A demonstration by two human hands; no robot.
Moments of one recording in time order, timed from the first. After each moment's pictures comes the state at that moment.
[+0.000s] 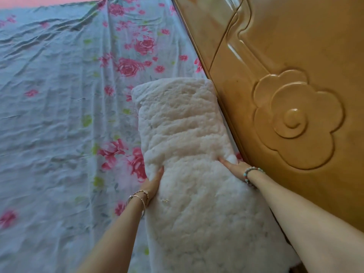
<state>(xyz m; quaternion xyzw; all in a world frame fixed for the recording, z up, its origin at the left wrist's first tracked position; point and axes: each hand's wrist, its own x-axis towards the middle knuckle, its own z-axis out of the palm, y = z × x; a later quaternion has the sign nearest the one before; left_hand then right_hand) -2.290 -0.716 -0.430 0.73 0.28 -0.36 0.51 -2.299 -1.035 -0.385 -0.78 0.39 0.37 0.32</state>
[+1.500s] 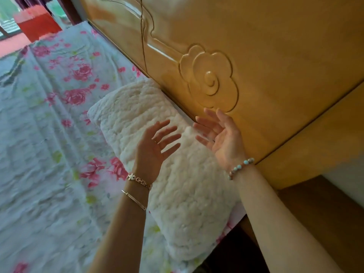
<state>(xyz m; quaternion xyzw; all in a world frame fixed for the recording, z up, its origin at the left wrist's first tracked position) -2.357 -0.798 -0.199 0.53 0.02 -0.37 0.77 -2.458 -0.957 -0.196 -0.42 0.30 -0.17 0.84</state>
